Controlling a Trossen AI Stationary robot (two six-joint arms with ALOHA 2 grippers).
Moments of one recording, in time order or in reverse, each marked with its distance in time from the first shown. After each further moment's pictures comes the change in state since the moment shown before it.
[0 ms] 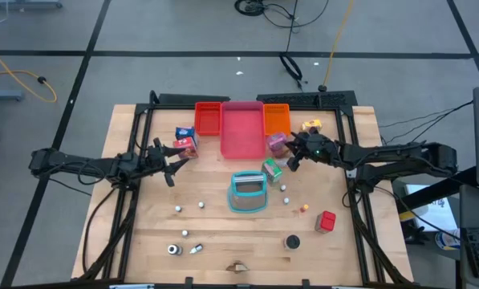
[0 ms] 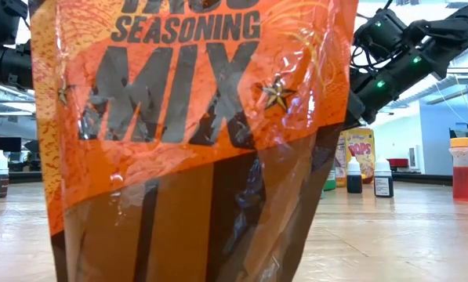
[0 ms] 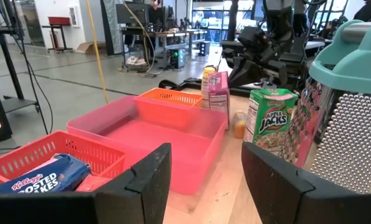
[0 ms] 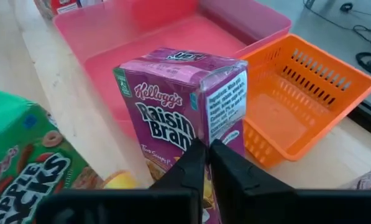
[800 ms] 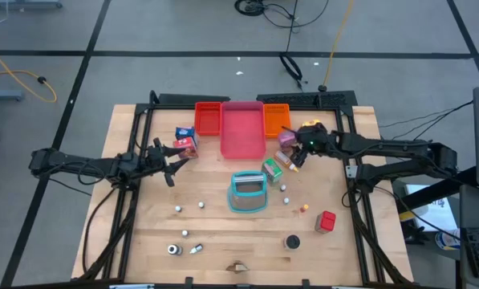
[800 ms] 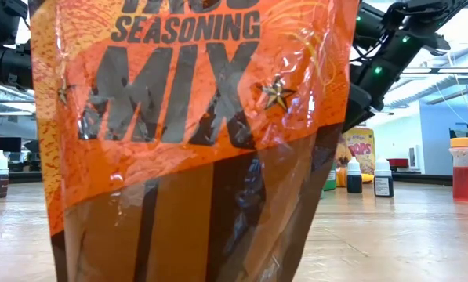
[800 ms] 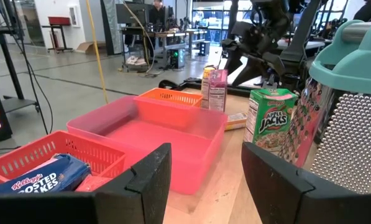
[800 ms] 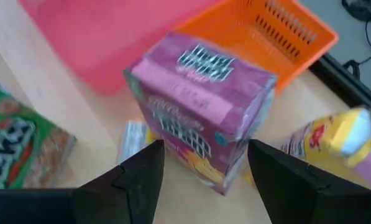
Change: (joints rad) left arm 0.000 0.000 0.000 0.000 0.000 0.000; right arm -0.048 0.000 0.233 -0.512 0.005 0.036
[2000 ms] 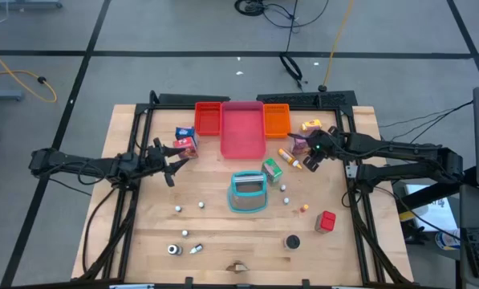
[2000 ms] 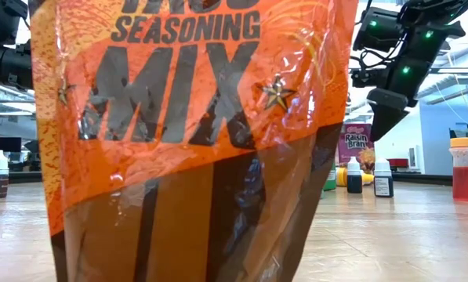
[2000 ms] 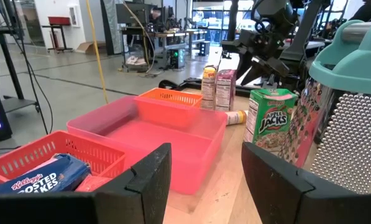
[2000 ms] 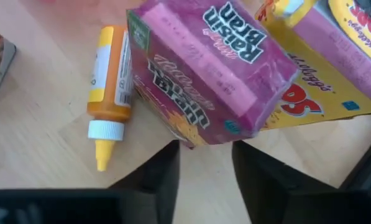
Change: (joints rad) left arm 0.000 0.000 0.000 0.000 0.000 -0.001; right arm -0.002 -0.109 0.001 -0.367 0.048 0.052
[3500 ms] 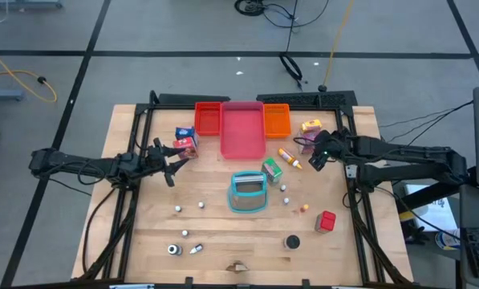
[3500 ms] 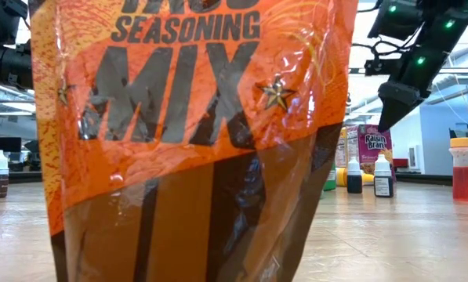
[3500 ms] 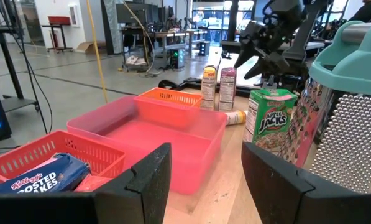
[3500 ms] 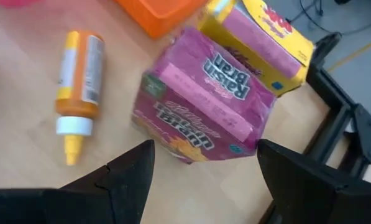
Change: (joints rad) left arm 0.000 0.000 0.000 0.001 0.000 -0.004; right arm 0.070 -0.100 0.000 -0.126 0.161 0.087
